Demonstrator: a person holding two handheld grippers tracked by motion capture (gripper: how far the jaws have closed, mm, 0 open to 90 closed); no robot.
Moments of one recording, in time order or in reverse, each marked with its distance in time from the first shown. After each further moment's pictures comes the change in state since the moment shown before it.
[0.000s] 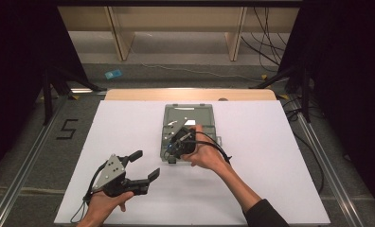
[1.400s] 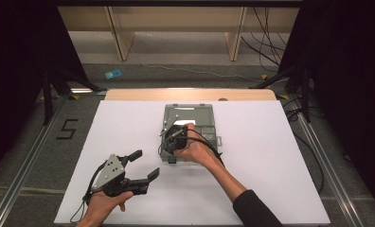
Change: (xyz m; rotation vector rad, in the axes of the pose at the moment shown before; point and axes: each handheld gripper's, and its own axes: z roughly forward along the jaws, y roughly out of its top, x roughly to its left) left arm 0.000 0.001 -0.001 -0.006 -0.001 -0.002; right arm -0.017 0.004 0.042 0.042 -0.004 0.032
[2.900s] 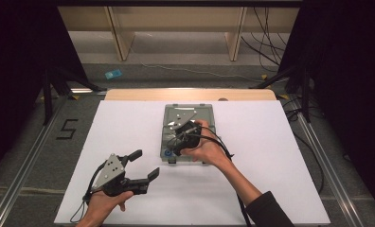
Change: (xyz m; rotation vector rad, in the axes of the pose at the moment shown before) left arm 0.001 0.000 0.001 -0.011 -0.006 -0.003; right arm 0.002 -0.011 -0.051 -0.164 -0.045 0.096
